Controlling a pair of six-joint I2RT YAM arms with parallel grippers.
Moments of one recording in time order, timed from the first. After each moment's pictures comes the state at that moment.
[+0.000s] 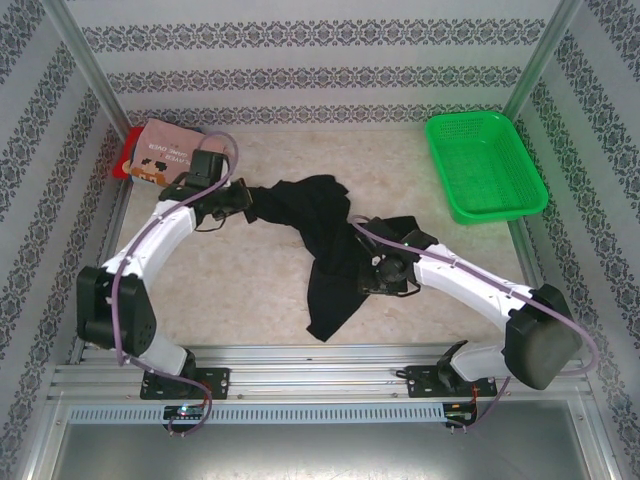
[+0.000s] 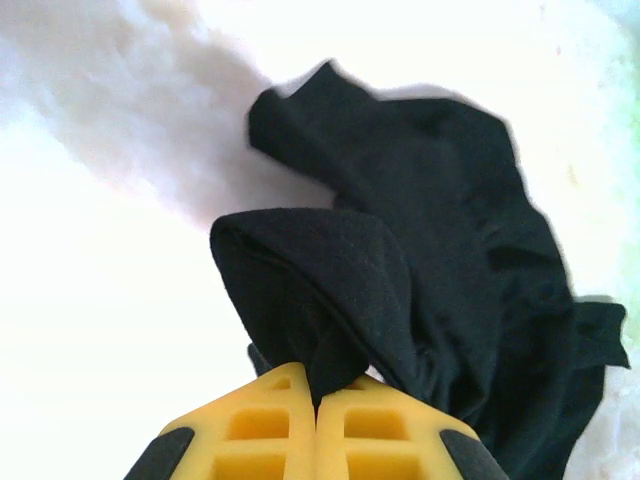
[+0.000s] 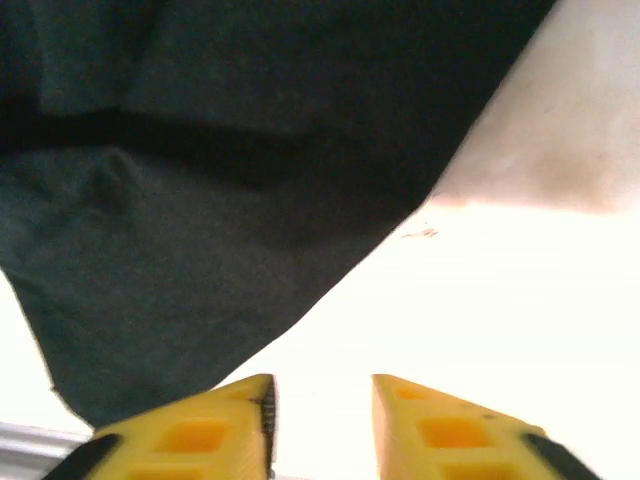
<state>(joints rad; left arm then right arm) -0.17 1.52 1.25 -0.58 0.19 -0.54 0.68 1.36 0.94 -0.91 -0.08 0.70</state>
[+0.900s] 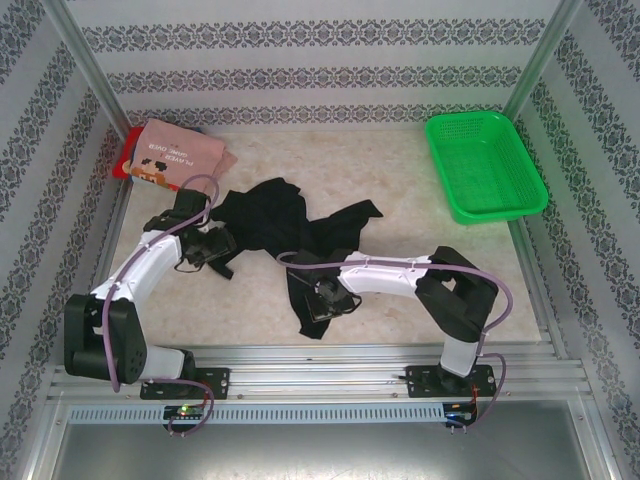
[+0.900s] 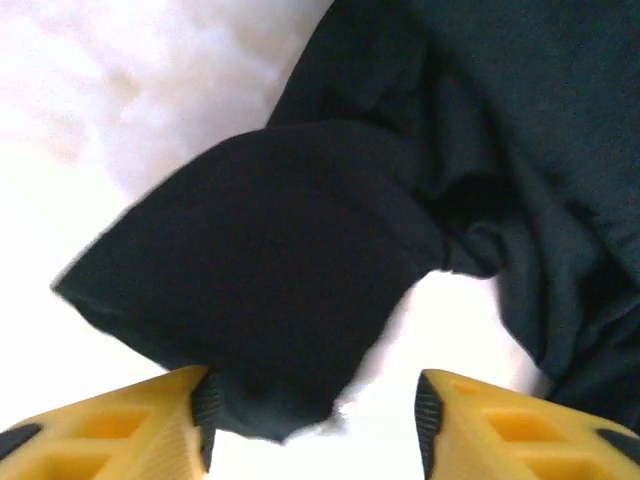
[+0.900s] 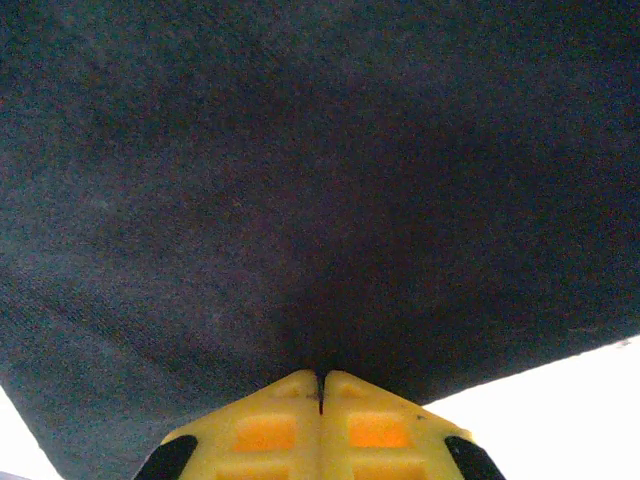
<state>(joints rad) -0.07 1.36 0.93 -0.76 0.13 -0.54 0.98 1.80 1.10 -0.79 -0.08 0.73</state>
